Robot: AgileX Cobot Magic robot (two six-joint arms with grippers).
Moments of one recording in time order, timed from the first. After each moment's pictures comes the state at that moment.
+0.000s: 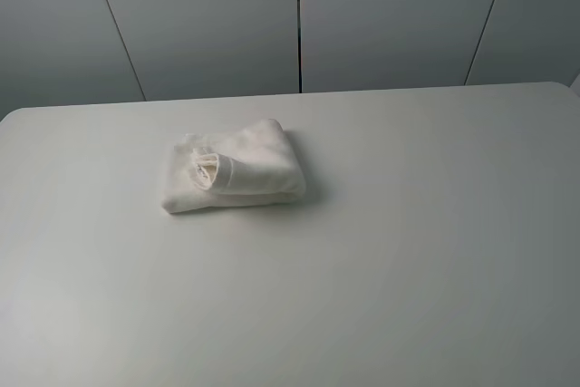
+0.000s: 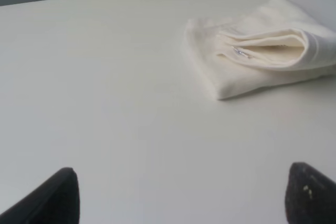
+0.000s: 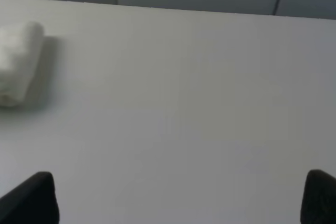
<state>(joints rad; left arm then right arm) -0.13 0.00 -0.51 -0.01 1.09 -0.01 0.05 0.00 -0.51 0.07 1.10 -0.07</state>
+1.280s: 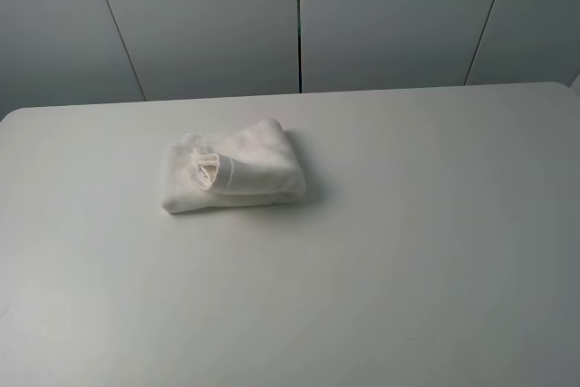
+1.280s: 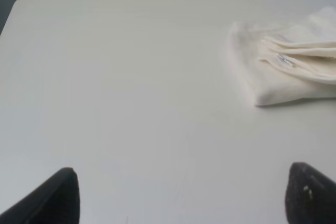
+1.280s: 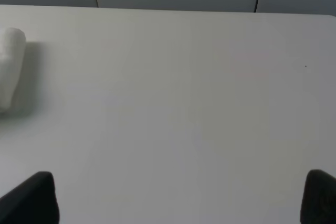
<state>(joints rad) -0.01 0.00 -0.51 0.00 1.09 -0.02 0.02 0.00 -0.51 0.07 1.10 -0.06</state>
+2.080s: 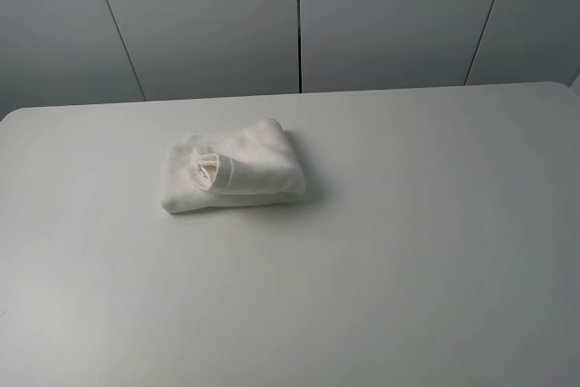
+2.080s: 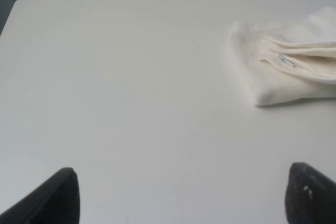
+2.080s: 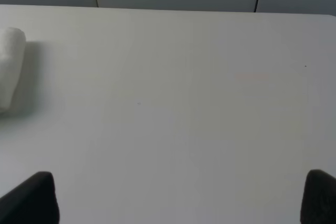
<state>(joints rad) -0.01 0.00 -0.51 0.00 1.09 -0.02 0.02 0.00 -0.51 0.07 1.10 -0.06</state>
